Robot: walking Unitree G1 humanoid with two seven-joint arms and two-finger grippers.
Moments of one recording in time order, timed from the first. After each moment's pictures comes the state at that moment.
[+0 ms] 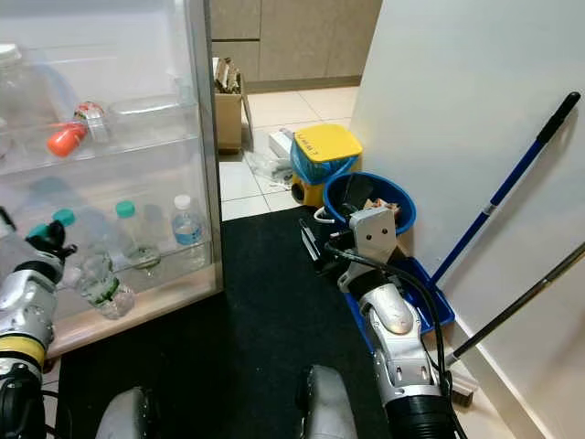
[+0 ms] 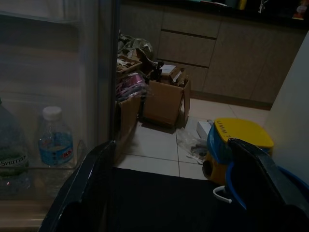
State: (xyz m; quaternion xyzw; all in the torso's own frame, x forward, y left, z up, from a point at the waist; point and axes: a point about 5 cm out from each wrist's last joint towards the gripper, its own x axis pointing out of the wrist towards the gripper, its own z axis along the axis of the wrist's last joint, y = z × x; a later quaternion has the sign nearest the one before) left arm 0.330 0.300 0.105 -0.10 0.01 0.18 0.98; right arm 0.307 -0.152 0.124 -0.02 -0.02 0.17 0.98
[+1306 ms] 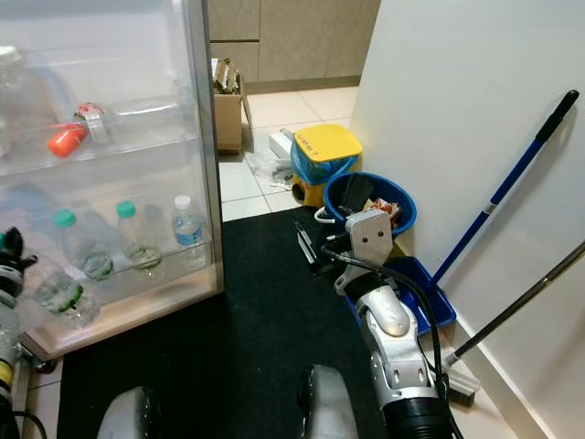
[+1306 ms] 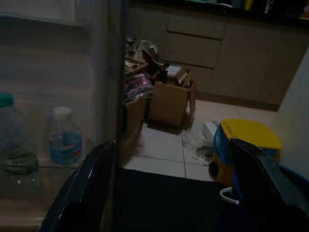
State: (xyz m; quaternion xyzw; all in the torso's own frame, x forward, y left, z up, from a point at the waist) left arm 0.292 0.364 0.126 -0.12 -0.06 0.26 0.96; right arm 0.305 -0.148 0.121 -0.02 -0.02 0.18 0.98
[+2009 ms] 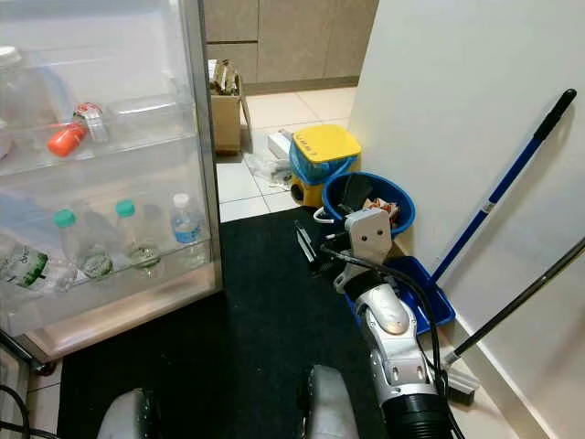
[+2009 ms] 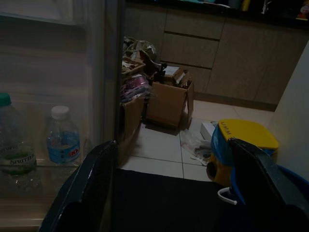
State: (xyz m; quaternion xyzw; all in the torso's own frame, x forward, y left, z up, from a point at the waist) left arm 0.290 0.398 0.160 -0.24 -0.13 0.31 0.91; right arm 0.308 -0.147 0.121 -0.02 -0.02 0.18 0.98
